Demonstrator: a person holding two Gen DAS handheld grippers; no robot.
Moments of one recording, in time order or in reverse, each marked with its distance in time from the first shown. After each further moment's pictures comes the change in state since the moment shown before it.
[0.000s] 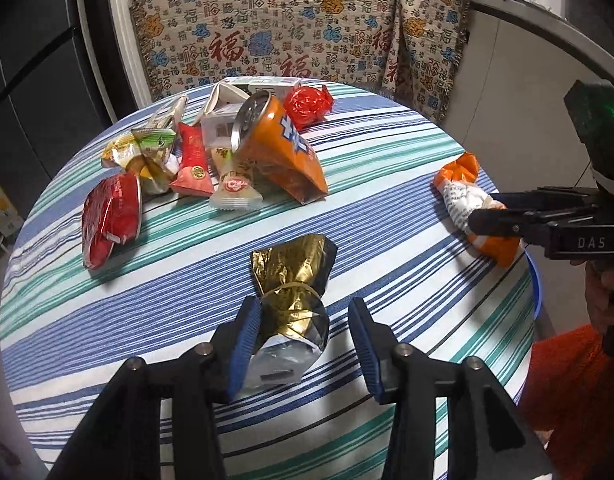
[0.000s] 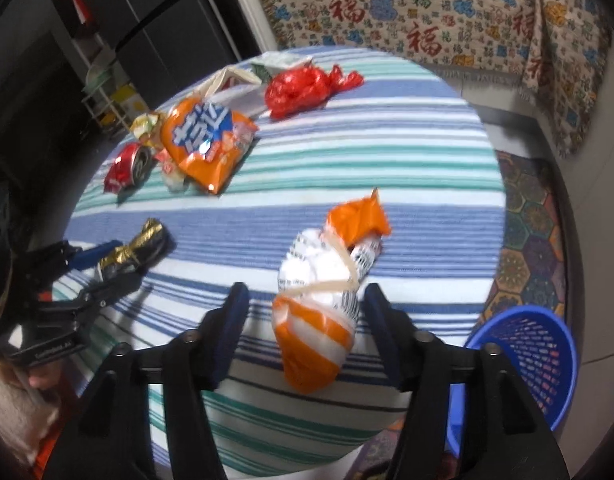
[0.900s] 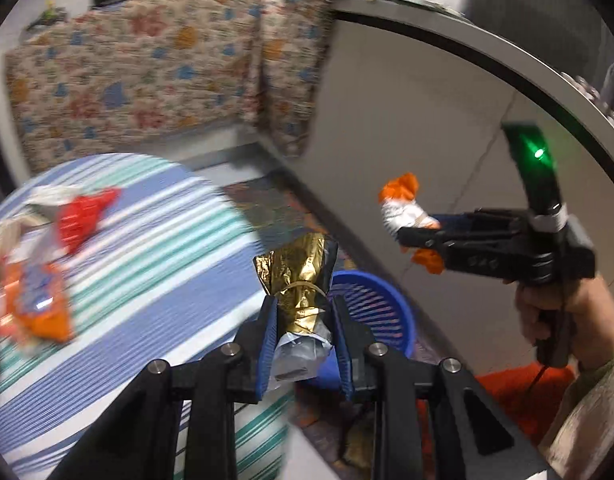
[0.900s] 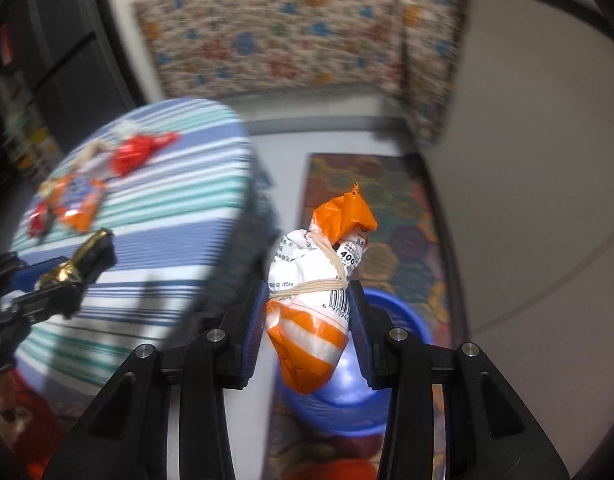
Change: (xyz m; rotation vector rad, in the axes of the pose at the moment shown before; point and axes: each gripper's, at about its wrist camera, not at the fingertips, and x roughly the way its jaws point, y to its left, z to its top) left arm -0.008 -0.200 0.093 0.158 -0.059 -0.384; right arm -0.124 -0.155 -0.028 0.163 -0.058 -0.332
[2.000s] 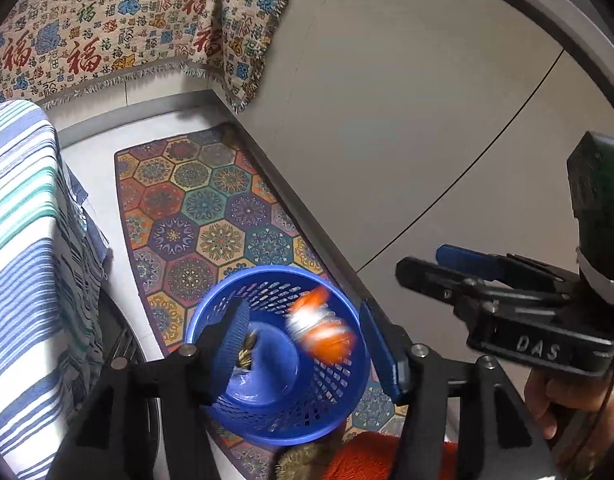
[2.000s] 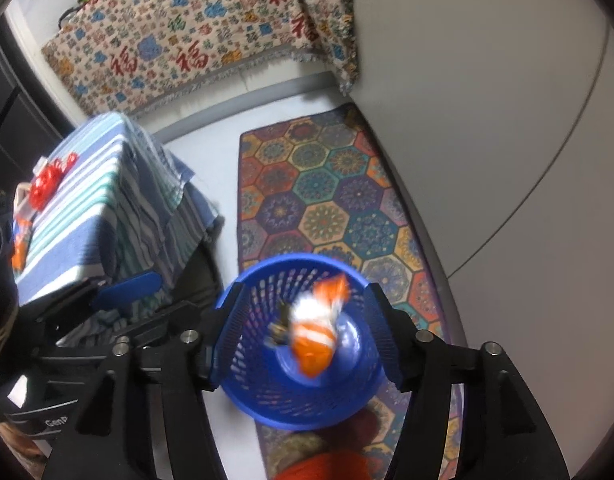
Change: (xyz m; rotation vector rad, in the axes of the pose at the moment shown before) left arm 0.169 -0.048 0.019 -0.082 0.141 -0.144; right arm 0.032 -0.109 -0.044 0.246 0.053 -0.056
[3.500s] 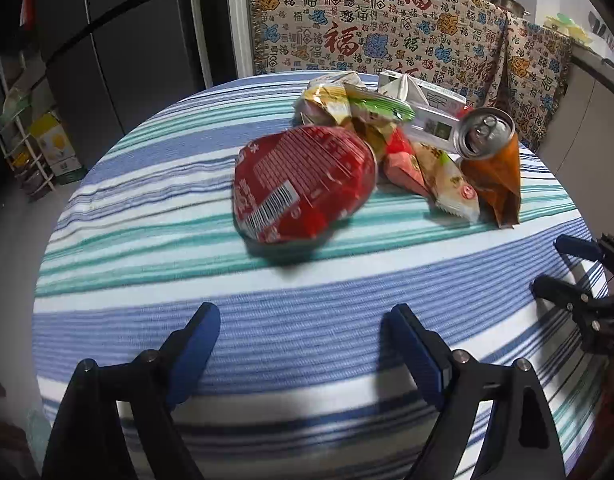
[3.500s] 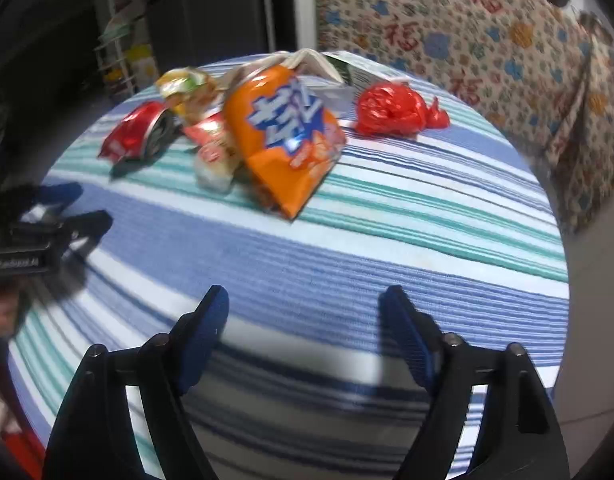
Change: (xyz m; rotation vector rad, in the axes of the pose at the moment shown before) left arm -0.296 0.315 -0.186 -0.332 -0.144 0.653; right arm 0.061 0.393 -0.066 -0.654 -0.055 0.259
